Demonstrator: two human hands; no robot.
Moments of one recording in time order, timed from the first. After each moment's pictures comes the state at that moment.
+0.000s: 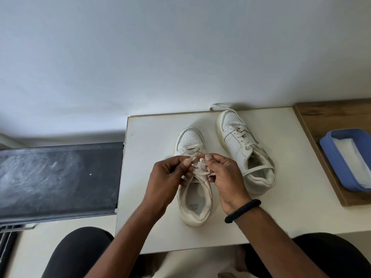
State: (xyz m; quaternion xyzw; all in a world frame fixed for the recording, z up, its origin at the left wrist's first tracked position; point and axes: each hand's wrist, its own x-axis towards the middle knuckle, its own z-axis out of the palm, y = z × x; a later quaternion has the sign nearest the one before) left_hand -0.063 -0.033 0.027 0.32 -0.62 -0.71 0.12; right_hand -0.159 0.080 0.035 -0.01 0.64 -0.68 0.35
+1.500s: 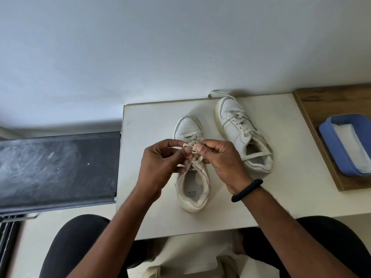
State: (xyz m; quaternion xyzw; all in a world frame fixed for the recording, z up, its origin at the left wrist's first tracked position) left_hand -0.061 -0.044 0.027 0.33 -0.57 -0.74 0.13; right_hand -0.173 0.085 0.029 -0.20 0.71 -0.60 0.33
